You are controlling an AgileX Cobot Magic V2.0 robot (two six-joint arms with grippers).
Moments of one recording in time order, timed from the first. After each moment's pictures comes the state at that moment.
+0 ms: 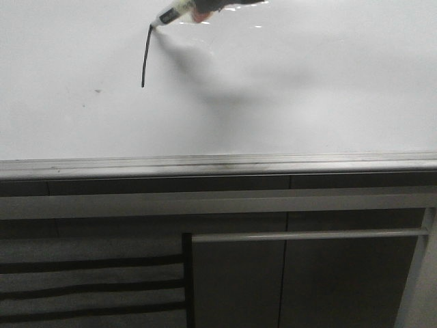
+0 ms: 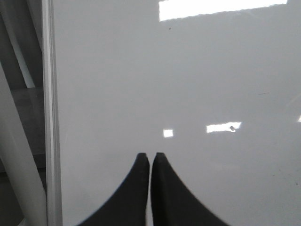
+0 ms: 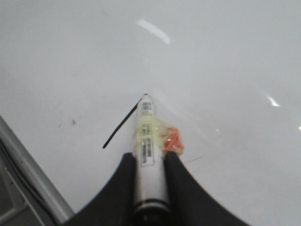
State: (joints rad) left arm -0.52 0.25 -0.41 1.18 0.56 -1.01; right arm 0.60 1.40 -0.98 0.35 -0.05 -0.61
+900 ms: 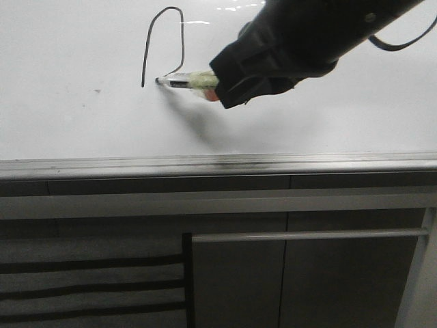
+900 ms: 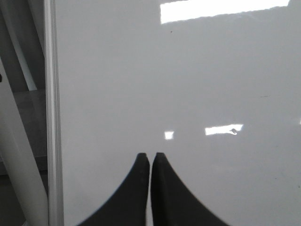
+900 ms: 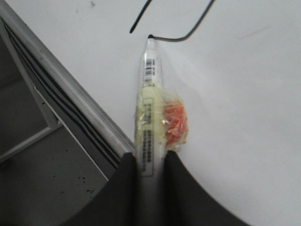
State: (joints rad) left arm -0.52 0.25 -0.41 1.20 0.56 -1.02; right arm 0.60 1.43 -0.90 0.35 0.14 -0.62
